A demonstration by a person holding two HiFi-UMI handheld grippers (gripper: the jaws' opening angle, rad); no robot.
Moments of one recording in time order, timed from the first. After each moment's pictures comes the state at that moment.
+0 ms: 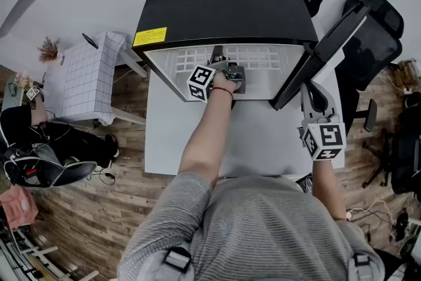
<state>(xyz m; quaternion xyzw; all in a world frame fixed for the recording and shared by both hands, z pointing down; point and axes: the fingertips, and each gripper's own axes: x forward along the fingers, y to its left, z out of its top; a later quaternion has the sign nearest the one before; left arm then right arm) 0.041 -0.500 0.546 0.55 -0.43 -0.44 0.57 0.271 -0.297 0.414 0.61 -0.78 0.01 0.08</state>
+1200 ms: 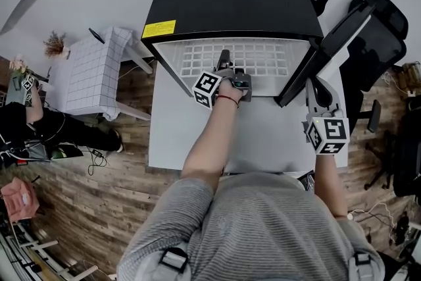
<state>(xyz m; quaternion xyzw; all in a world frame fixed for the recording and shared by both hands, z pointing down) 0.039 -0.458 0.544 0.55 -0.42 -0.44 0.57 0.272 -0.300 0.416 0.62 -0.78 0.01 0.08</state>
